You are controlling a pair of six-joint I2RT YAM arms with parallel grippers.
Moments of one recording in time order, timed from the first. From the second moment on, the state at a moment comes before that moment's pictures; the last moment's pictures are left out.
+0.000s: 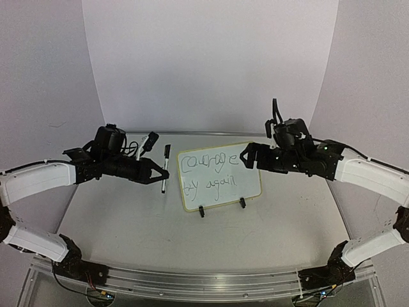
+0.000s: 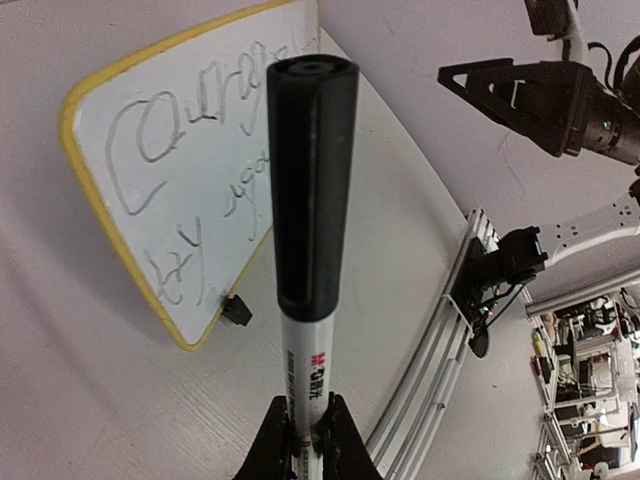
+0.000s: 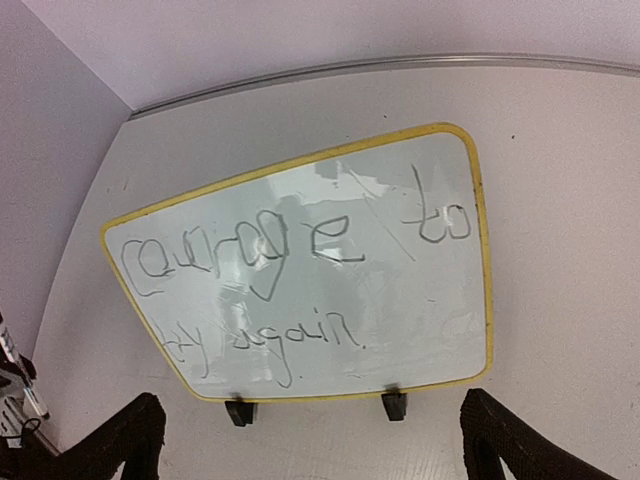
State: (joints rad) left arm -0.68 1.26 0.89 -0.19 0.58 -0.39; right arm 0.81 1.32 1.13 -0.43 0.24 0.62
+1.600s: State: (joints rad) left arm -0.19 1.71 0.94 -0.06 0.25 -0.29; right arm 0.24 1.30 0.73 -0.13 0.10 0.41
